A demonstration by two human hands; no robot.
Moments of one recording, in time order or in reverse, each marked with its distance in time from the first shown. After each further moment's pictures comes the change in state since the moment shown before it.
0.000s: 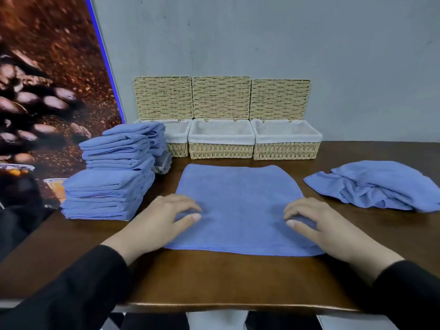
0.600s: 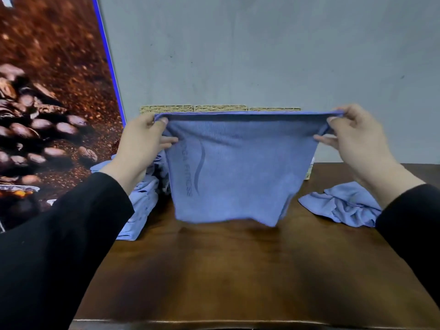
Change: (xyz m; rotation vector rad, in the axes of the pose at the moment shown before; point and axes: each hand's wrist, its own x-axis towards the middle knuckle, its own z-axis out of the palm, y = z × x) left_hand 0.085 0.039 -0.149 -0.747 0.702 -0.237; right_hand 0.081 -0.074 -0.146 0.665 0.777 0.194
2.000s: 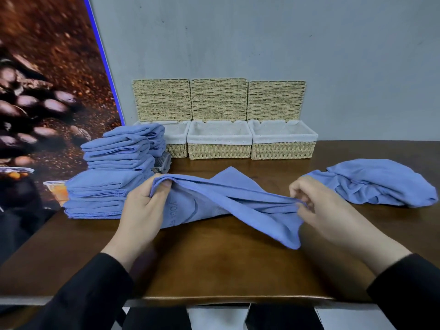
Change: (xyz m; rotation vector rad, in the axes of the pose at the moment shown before) left_hand -0.145 -0.076 0.007 0.100 -0.011 0.009; right_hand -0.113 0.097 -0.006 -0.745 -0.624 -0.200
